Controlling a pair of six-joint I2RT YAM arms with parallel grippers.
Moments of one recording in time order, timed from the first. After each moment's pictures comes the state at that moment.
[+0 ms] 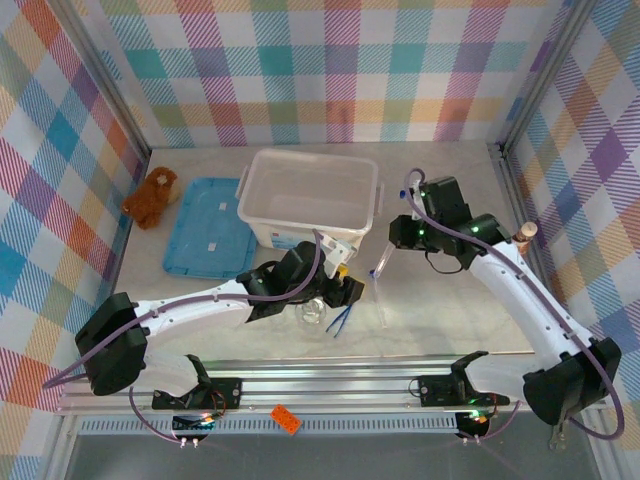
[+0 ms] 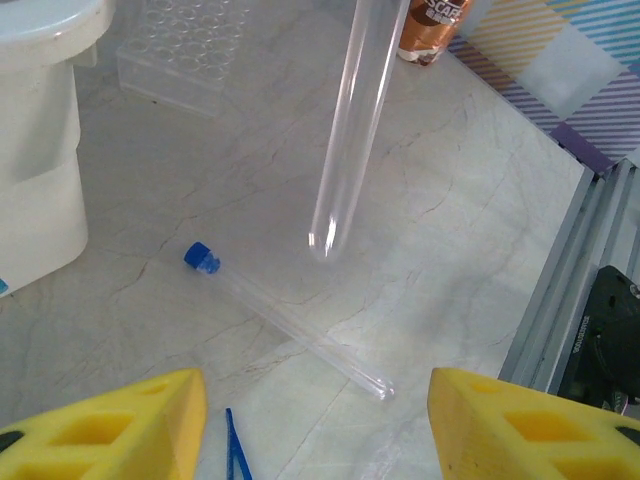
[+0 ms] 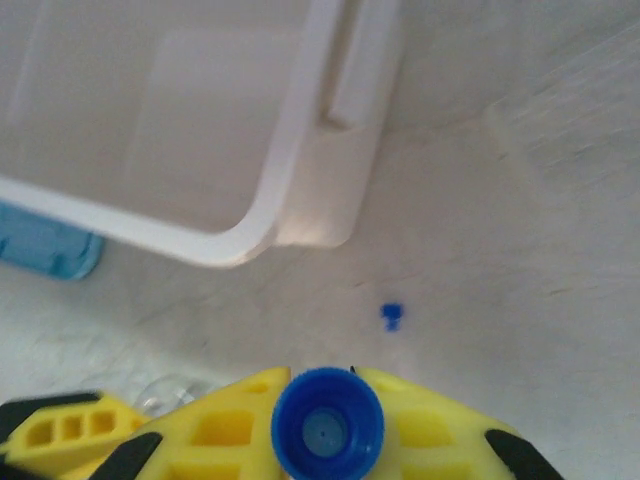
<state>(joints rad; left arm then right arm) -0.99 1.37 0.86 -0.03 0.09 -0.33 0.44 1.19 1.19 -0.84 -0.08 0.44</state>
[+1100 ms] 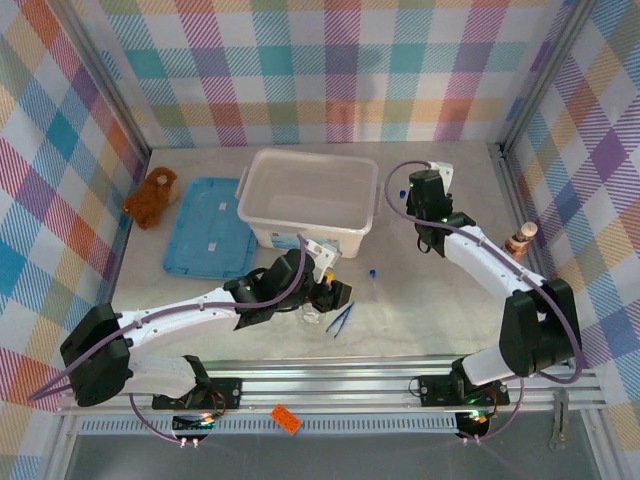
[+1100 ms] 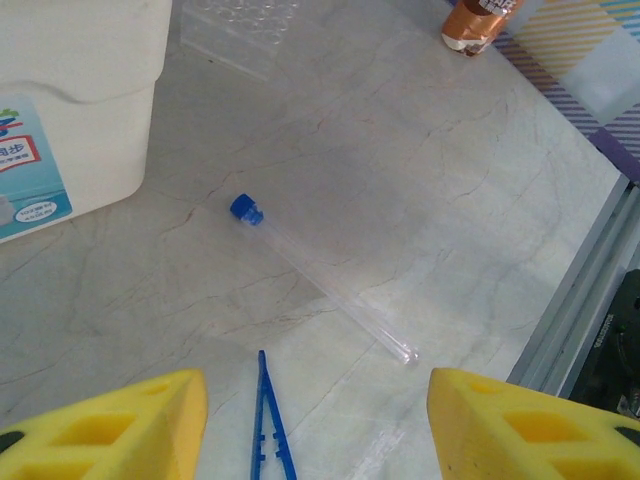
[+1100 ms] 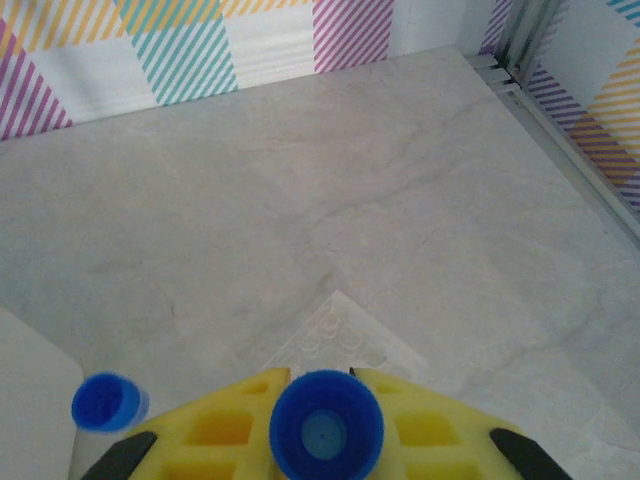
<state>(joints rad) -0.99 1.27 0.77 -0.09 0.02 -0.40 0.35 1.46 1.05 -0.21 0.52 0.36</state>
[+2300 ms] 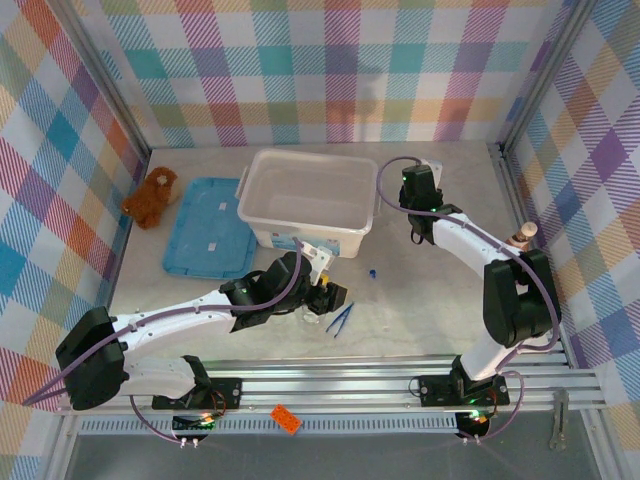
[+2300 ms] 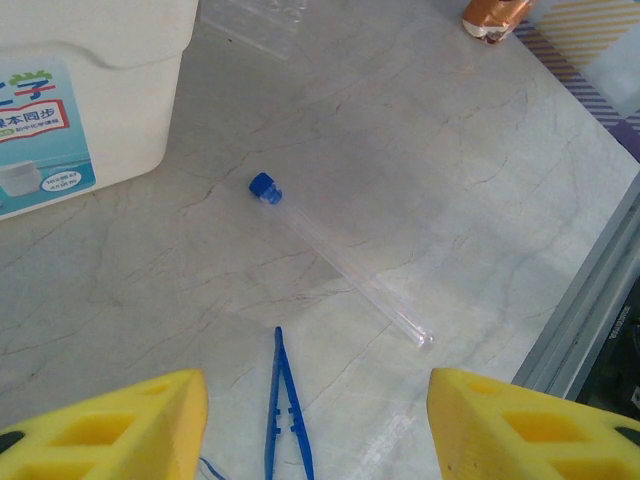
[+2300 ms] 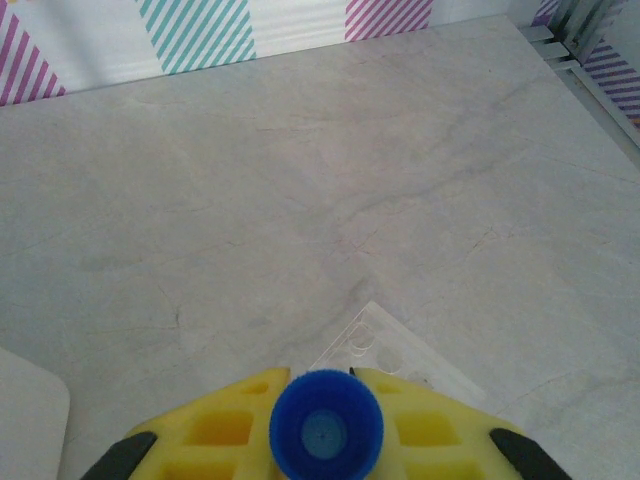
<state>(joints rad) -0.99 1.24 0.75 -0.12 0.00 -0.42 0.33 1.64 1.11 -0.13 0.46 0.33</state>
